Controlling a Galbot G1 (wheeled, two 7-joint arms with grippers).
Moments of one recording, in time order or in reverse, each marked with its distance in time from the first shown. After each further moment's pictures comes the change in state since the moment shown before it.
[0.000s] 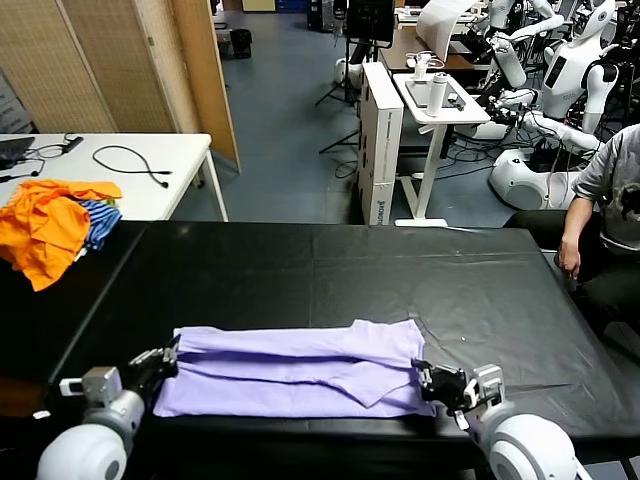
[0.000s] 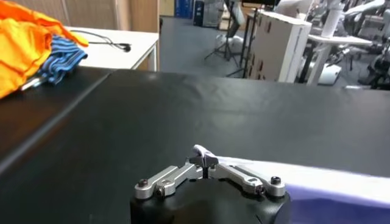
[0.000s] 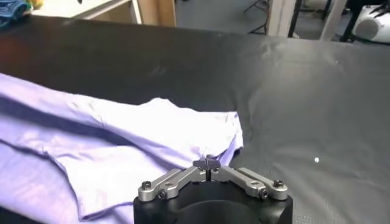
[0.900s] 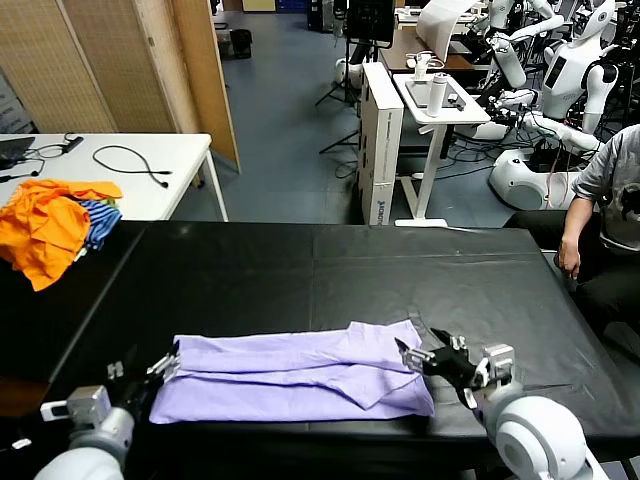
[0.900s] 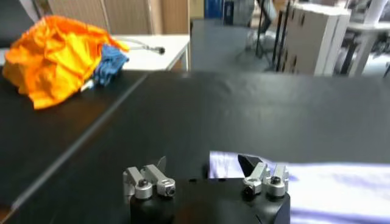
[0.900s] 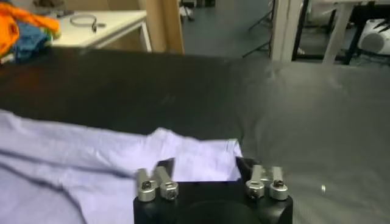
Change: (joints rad) left arm -0.005 -0.053 -0.010 -0.042 0.049 -0.048 -0.067; right arm 0.165 0.080 0.017 -0.060 0.019 0.000 0.037
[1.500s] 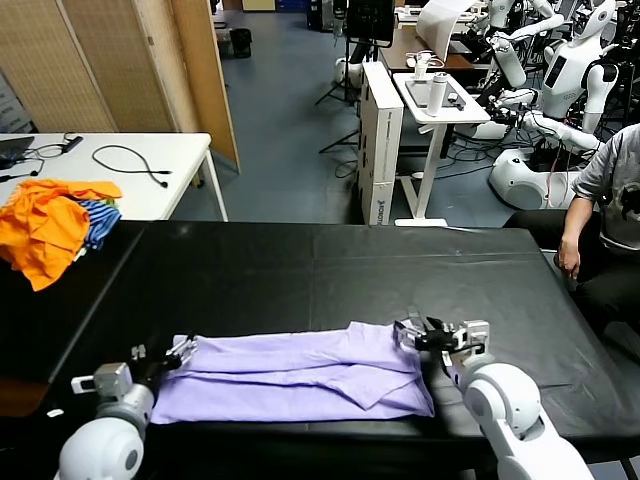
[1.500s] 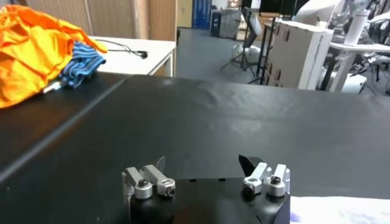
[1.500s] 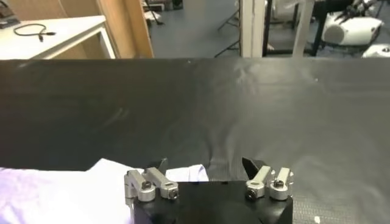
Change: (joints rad) left arm -0.101 -0.008 0.051 0.153 0.006 0.006 0.048; right arm 0.104 0.101 -0.053 -0.199 -0.013 0.001 0.001
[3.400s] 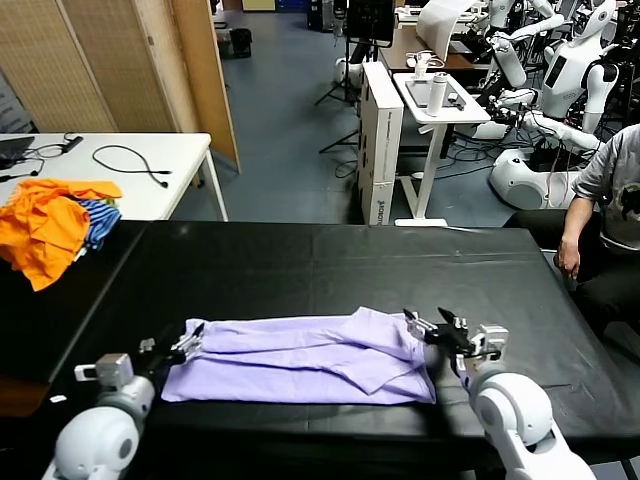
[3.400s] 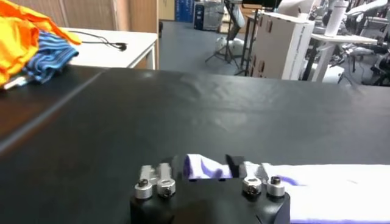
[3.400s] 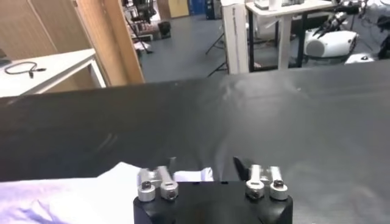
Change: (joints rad) left arm -0.007 0.095 -0.045 -0.031 -0.197 0.079 0.041; right arm -0.112 -0.034 0.112 0.140 0.046 0.117 -0.018
